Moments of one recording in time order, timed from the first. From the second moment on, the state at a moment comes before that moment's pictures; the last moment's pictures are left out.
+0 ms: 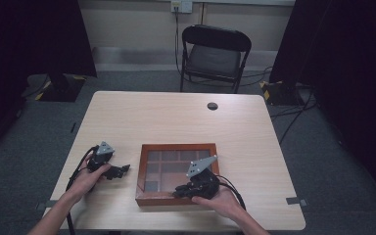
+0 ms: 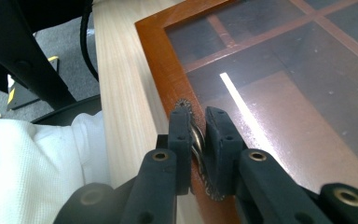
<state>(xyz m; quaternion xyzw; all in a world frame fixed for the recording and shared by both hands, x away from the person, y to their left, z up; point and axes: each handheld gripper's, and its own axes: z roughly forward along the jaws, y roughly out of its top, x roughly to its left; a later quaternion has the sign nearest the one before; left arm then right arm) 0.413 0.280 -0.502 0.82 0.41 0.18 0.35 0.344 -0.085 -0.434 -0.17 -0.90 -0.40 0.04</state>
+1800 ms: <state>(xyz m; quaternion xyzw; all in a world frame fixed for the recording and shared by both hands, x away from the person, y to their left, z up) 0.413 0.280 -0.502 0.82 0.41 0.18 0.35 0.354 -0.089 -0.385 -0.18 -0.88 -0.44 0.04</state>
